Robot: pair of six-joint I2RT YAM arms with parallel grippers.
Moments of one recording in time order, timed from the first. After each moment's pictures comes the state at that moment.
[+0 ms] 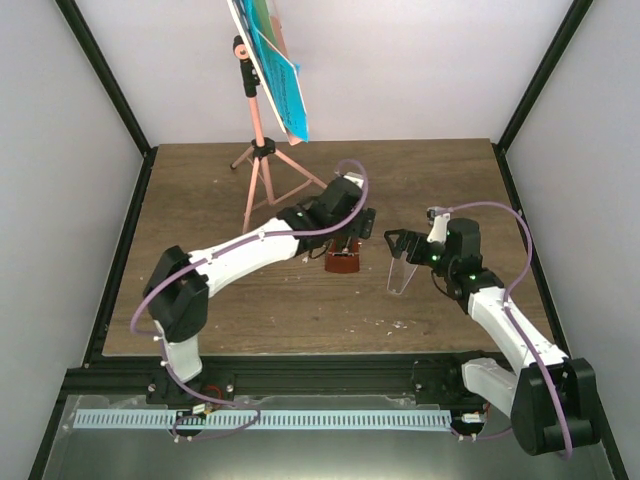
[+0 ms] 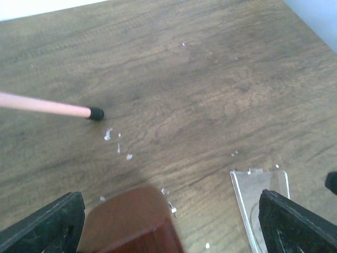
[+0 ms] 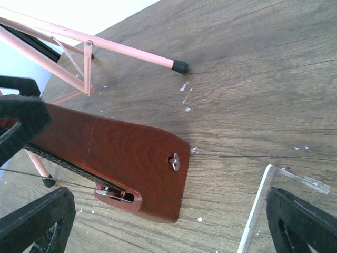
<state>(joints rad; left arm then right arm) -0.86 1.80 1.48 -0.34 -0.21 -0.39 0.16 1.03 0.54 -0.02 -0.40 0.45</state>
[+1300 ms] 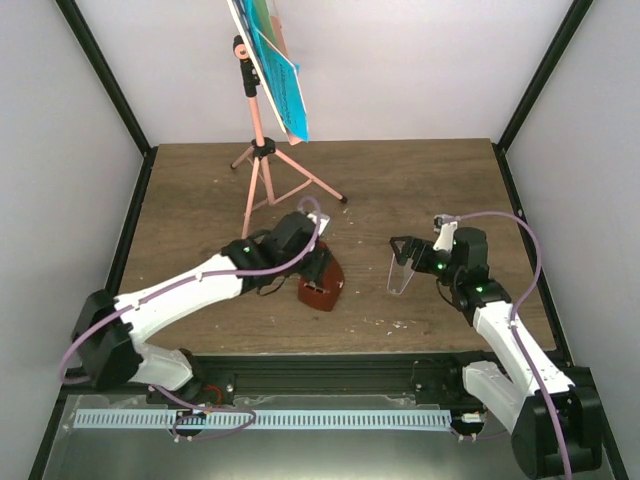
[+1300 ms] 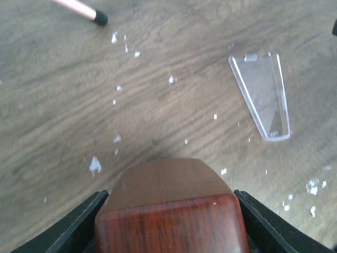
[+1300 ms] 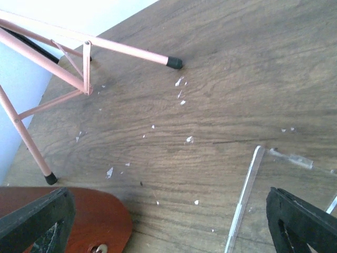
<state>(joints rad) -0.90 1.44 1.15 -0.50 -0.14 -0.31 0.14 0.89 0.50 -0.11 -0.38 0.46</state>
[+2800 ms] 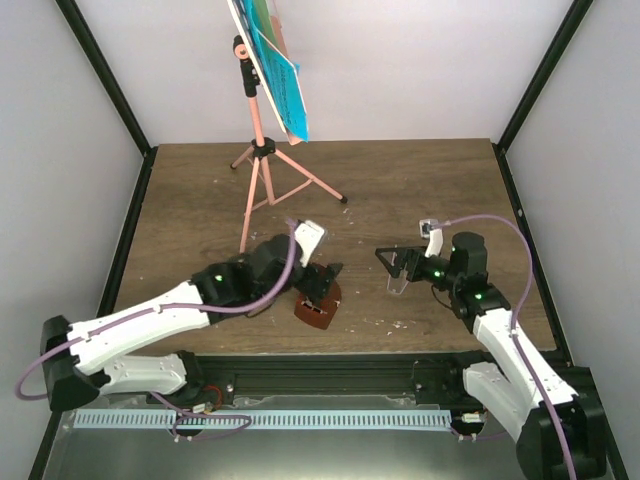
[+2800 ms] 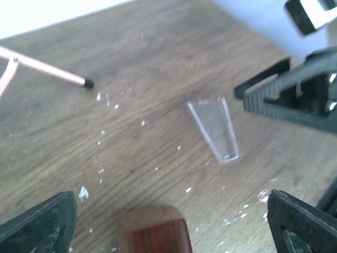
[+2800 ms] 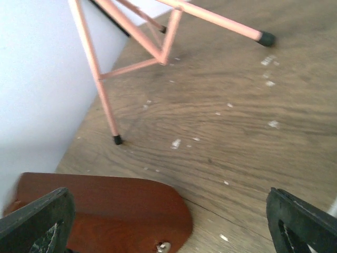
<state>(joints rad) -1.10 1.18 1.01 -0.43 -0.31 -0.32 0.18 0.85 0.45 -0.06 -0.63 0.47</state>
